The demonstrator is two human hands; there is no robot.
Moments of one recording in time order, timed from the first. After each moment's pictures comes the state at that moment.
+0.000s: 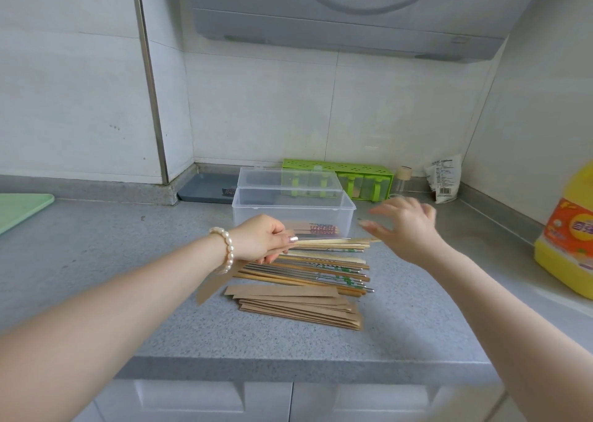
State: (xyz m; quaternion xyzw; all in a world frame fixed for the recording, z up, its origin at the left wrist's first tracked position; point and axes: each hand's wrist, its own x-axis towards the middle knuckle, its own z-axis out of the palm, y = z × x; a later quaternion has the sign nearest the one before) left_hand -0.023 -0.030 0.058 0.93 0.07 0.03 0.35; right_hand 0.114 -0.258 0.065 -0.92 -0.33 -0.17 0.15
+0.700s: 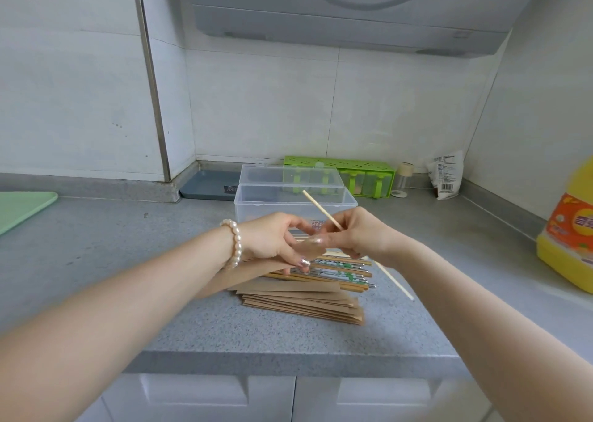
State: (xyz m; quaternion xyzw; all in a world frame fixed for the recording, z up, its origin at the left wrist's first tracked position) left_hand -0.031 -0.051 0.075 0.88 0.03 -0.08 0.46; right_hand 0.071 -0.211 0.071 -0.75 -0.42 0.23 0.45
